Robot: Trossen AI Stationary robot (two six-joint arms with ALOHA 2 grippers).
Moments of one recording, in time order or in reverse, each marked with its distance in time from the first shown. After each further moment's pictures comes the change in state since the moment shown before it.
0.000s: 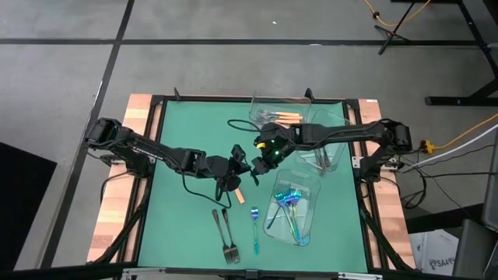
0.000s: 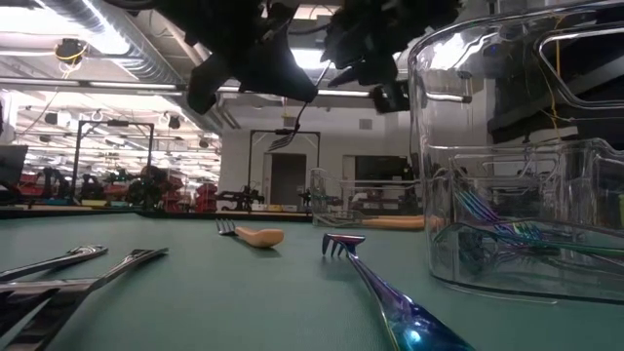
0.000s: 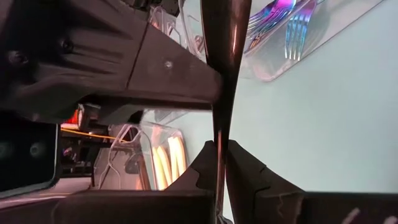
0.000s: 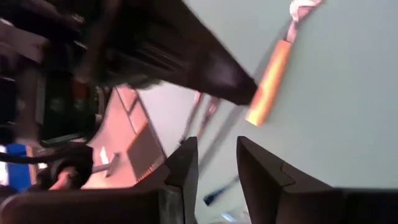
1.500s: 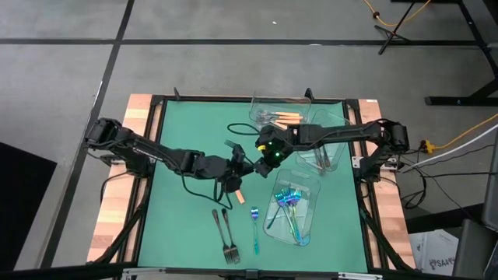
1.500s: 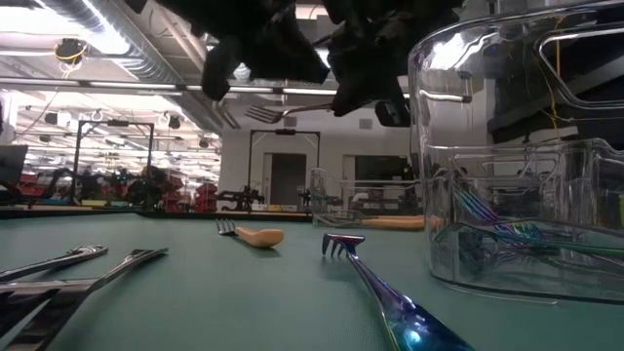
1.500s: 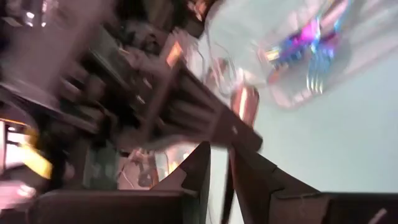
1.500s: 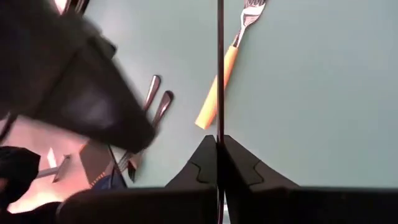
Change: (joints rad) left arm -0.016 -0.001 0.000 0.115 -0.002 -0.002; right arm -0.010 0.025 0.001 -0.108 0.111 -0.154
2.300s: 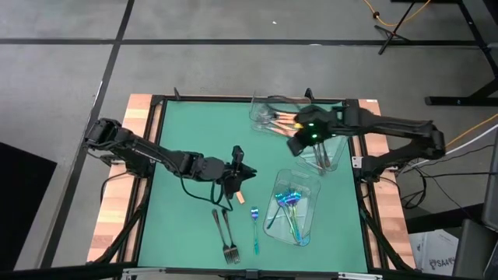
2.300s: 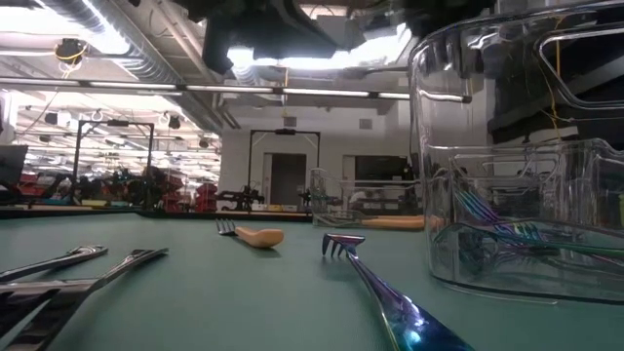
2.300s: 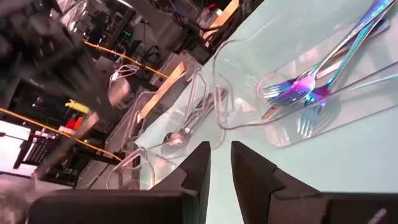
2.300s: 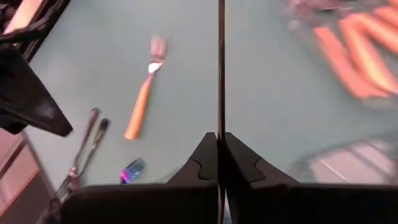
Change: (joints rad) left arm -0.025 0.000 0.001 0.066 0.033 -0.162; right arm -0.090 -0.384 0.000 -0.416 0.344 -0.082
